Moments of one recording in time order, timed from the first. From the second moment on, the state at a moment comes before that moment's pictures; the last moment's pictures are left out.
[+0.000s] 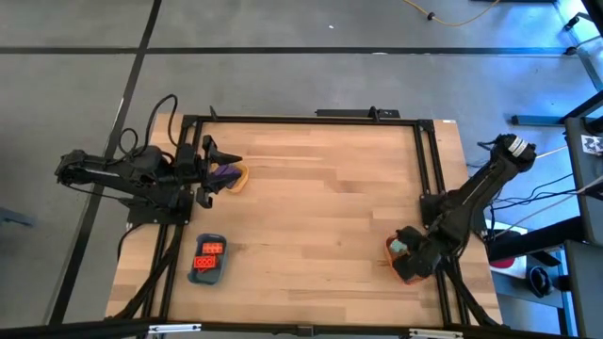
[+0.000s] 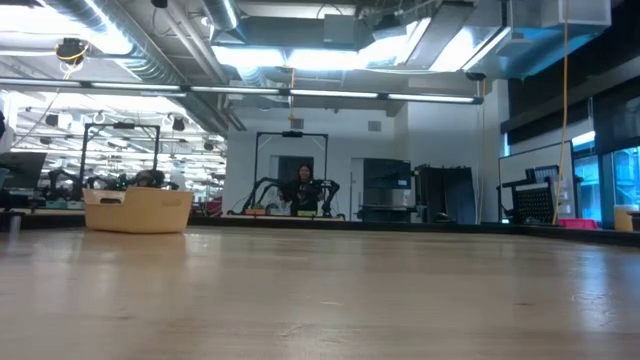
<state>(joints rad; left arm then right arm) -0.13 0.56 0.60 0.20 -0.25 -0.08 0.88 1.19 0.65 -0.71 -0.10 1.86</state>
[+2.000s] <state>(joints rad) -0.13 0.47 0.60 -0.01 -0.22 -0.26 0.15 1.11 0.97 0.16 0.35 0.25</state>
